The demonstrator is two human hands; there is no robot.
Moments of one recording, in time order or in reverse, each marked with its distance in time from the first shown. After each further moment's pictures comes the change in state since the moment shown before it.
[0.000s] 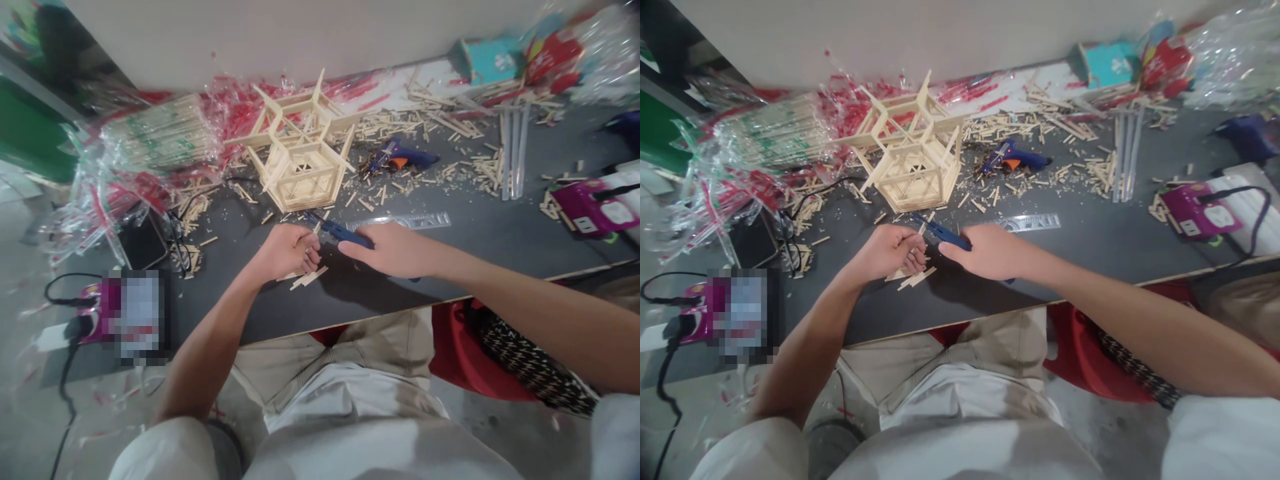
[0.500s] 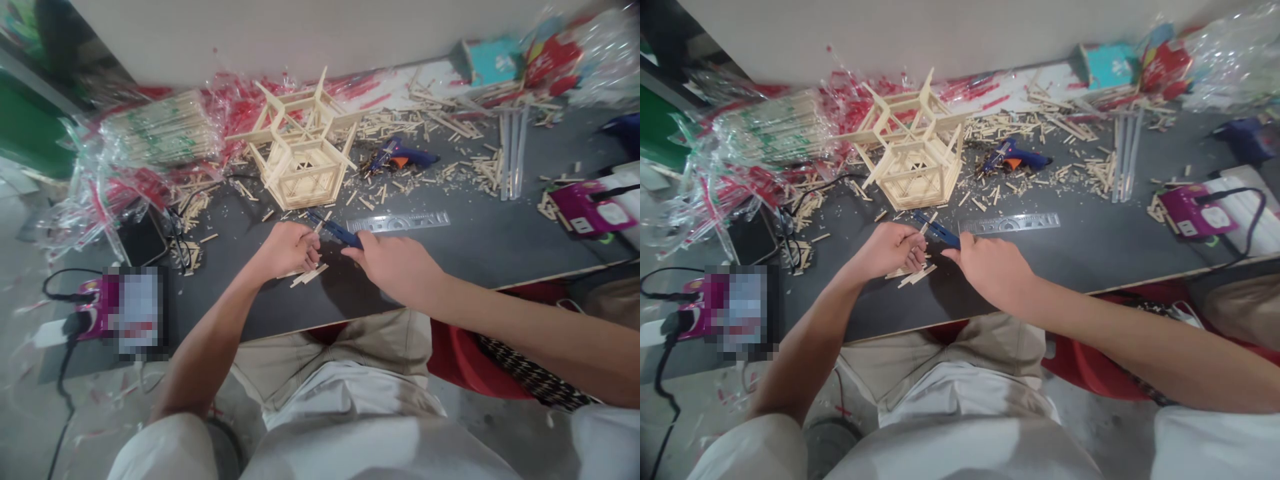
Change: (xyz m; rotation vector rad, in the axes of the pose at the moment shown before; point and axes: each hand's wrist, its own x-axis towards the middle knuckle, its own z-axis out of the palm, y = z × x) left_hand 0.001 -0.006 0.000 0.027 -0.001 0.048; right_hand -0.023 -0.019 0.032 -0.548 0.155 0.081
